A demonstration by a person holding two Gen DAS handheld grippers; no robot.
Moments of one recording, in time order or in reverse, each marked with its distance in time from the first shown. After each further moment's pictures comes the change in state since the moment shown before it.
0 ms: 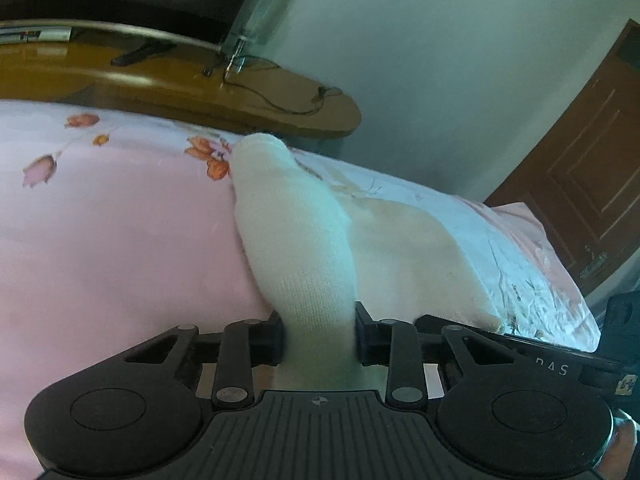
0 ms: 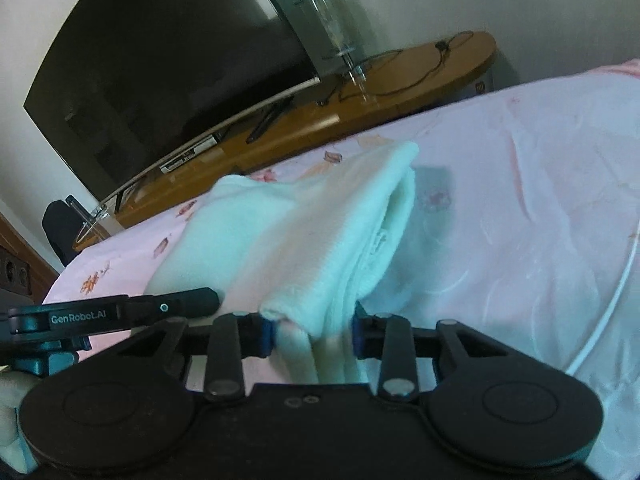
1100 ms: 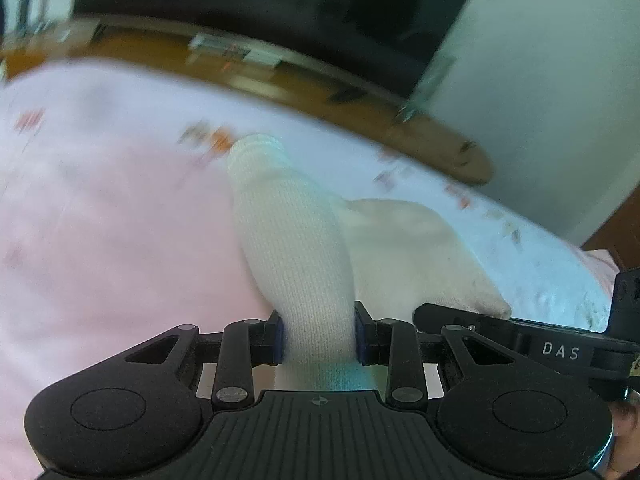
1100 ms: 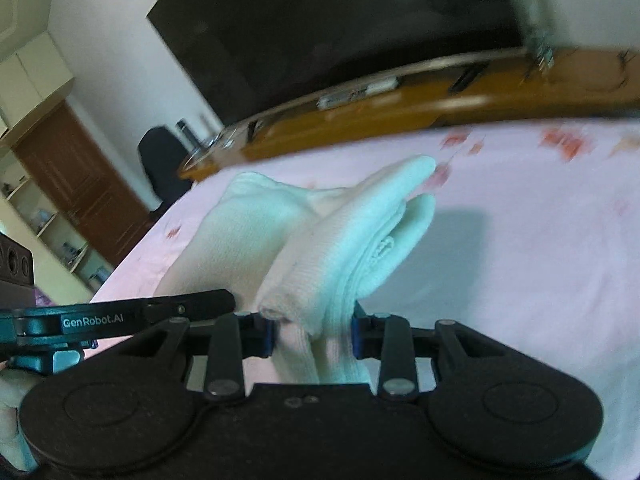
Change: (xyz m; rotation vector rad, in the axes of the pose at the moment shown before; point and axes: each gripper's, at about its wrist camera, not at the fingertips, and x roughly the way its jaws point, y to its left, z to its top) left arm -0.237 0.197 -0.079 -0.188 -0.059 0.312; right arm 0.080 0.252 -0.073 -0.163 0.179 0.285
